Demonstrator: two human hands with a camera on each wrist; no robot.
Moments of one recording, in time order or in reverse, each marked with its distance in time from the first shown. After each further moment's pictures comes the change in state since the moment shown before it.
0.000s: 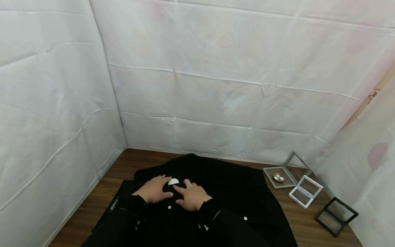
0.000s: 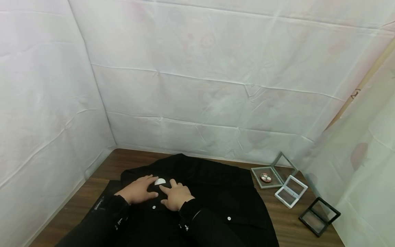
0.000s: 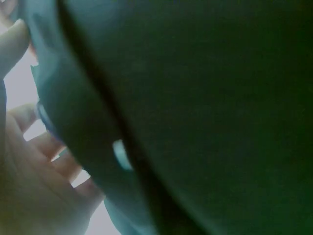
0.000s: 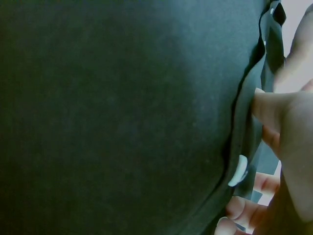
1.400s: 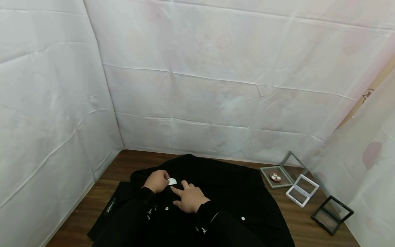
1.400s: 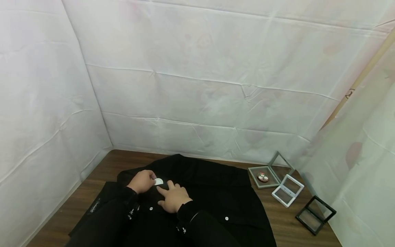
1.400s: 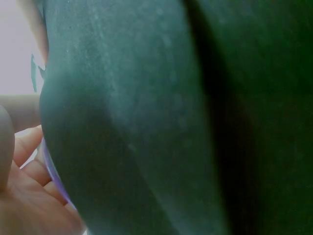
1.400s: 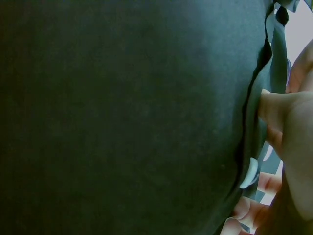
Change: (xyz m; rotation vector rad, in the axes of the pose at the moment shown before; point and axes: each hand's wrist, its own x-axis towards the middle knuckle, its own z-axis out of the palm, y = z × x) left_hand 0.038 0.009 0.005 -0.196 0.174 -0.136; right_hand 0.001 0.000 0.008 -0.019 0.024 0.007
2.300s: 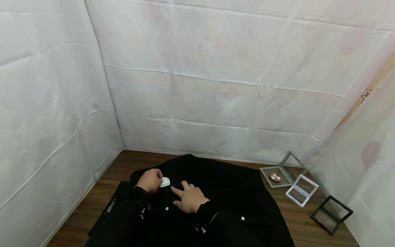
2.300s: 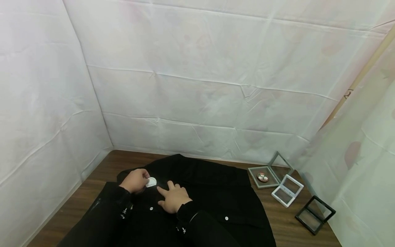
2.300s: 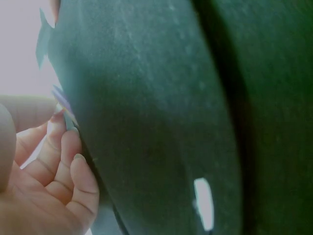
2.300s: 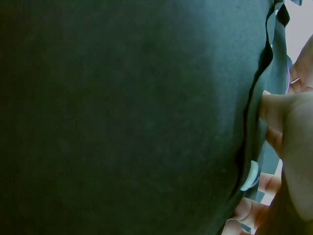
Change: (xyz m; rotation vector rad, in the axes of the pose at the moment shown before) left_hand -0.008 -0.014 -0.020 -0.126 -0.052 -0.076; right_hand -0.009 -0.004 -0.008 0.027 0.004 0.005
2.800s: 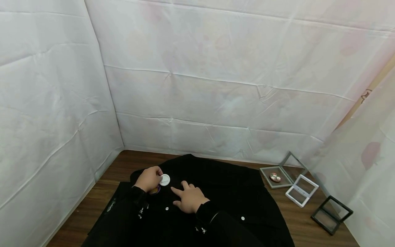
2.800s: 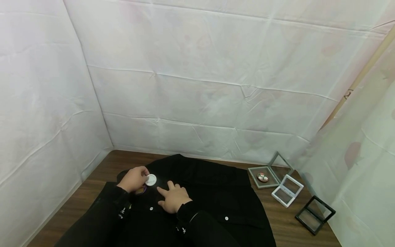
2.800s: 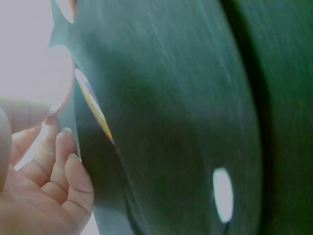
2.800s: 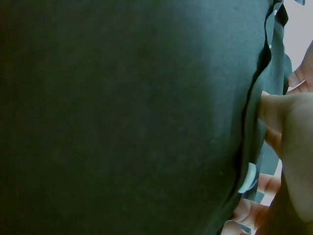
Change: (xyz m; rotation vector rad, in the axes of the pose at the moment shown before) left_hand 0.001 0.003 -0.009 0.061 0.091 0.067; right_hand 0.003 0.000 0.003 -0.019 -0.003 0.008
